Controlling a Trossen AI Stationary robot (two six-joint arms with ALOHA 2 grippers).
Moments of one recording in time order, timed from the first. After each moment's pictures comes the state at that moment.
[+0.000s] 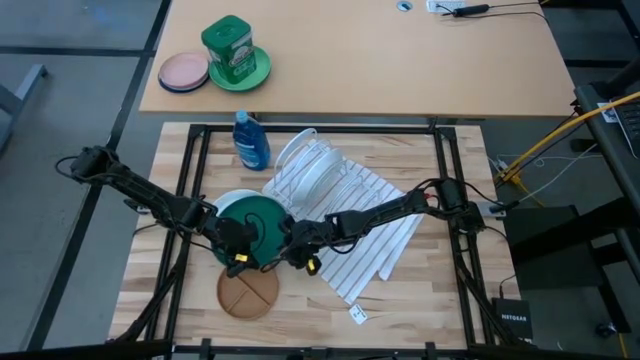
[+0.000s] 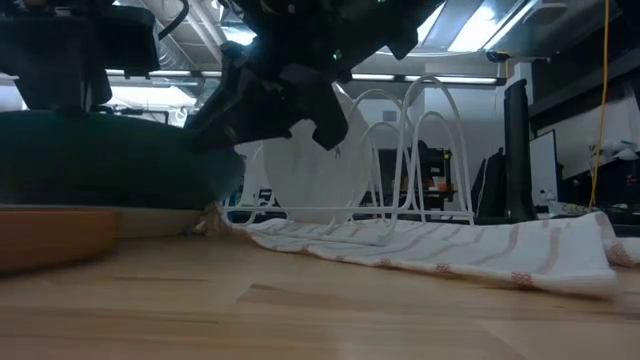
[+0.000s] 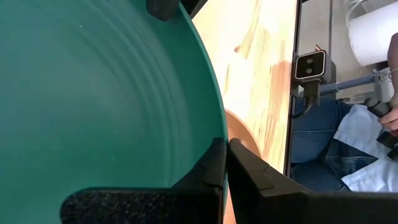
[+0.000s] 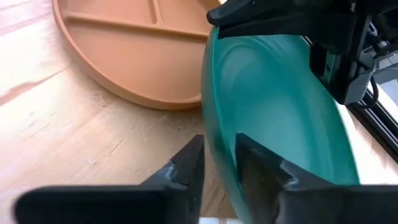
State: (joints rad) left arm -0.38 1.11 0.49 -0.11 0.15 -0.86; right arm 0.20 2.13 1.51 -0.01 -0.01 -0.66
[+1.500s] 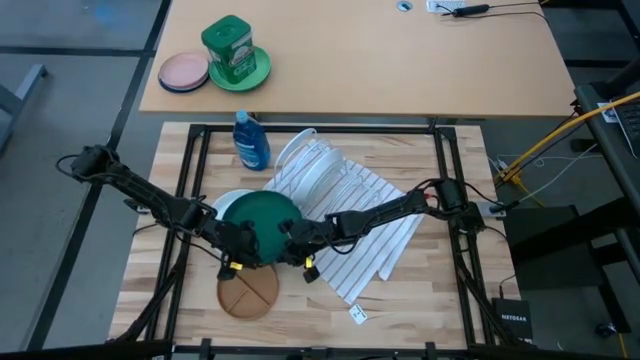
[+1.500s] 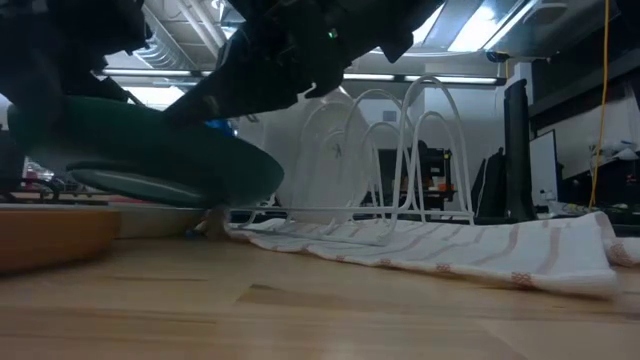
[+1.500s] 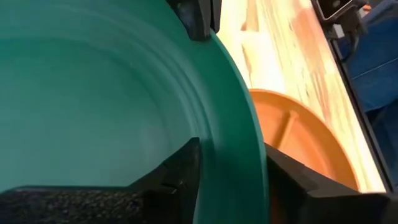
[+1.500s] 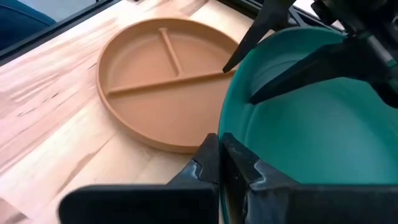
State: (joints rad) left arm -0.41 1.11 0.49 -0.18 0.04 -0.36; right arm 0.20 2.13 1.51 0.06 -0.17 -0.36
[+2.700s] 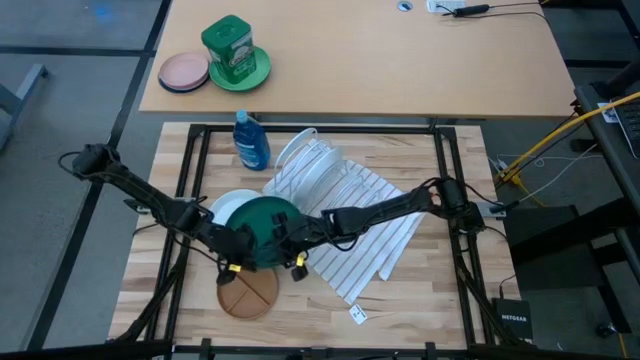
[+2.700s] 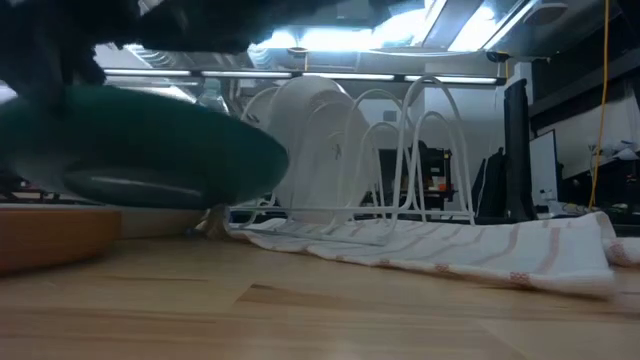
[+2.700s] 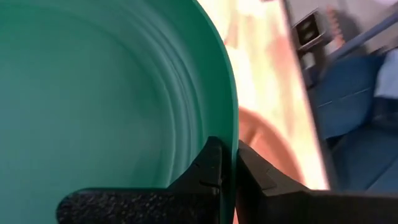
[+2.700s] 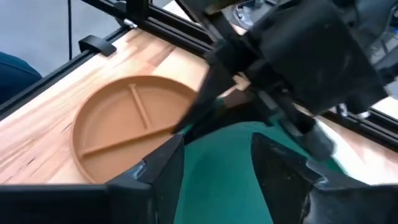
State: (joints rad) left arm -0.47 1.10 0.49 -0.13 0.04 -0.57; right arm 0.20 2.12 1.67 -0.02 -0.07 -0.32
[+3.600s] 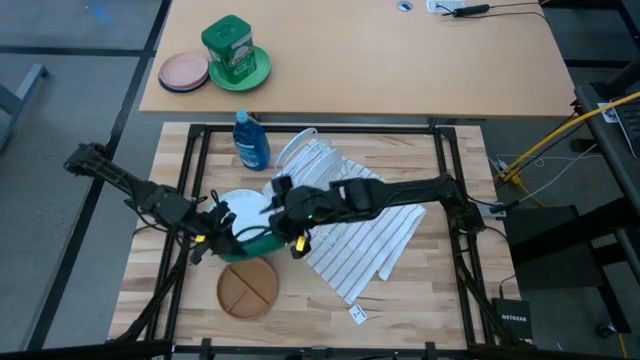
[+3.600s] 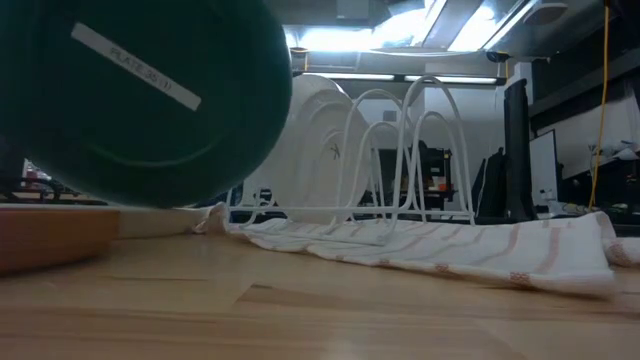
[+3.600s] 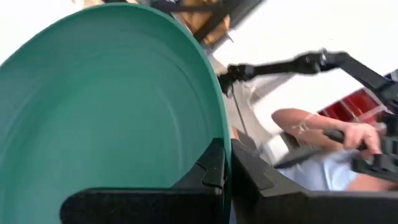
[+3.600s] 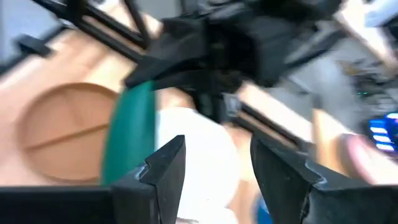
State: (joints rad) left arm -0.48 0.66 0.49 -0.01 -0.06 -0.83; right arm 0.20 2.12 2.35 -0.76 0.19 -0.48
